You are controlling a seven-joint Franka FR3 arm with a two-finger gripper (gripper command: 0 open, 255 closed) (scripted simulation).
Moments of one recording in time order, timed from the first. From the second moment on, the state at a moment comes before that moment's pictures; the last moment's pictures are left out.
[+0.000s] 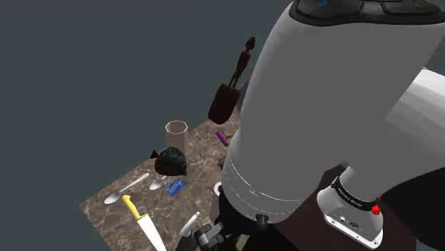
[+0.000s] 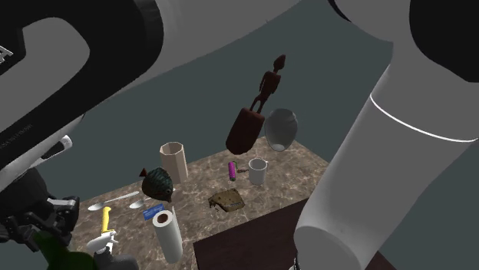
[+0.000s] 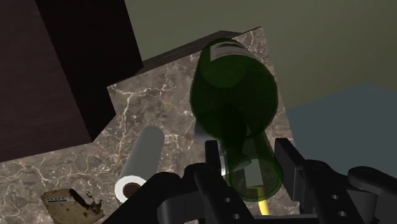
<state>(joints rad) 0.48 -0.17 0.73 -2.21 0.08 2.13 1.34</state>
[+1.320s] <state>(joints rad) 0.46 0.03 0.76 -2.34 -0.10 2.40 1.48</state>
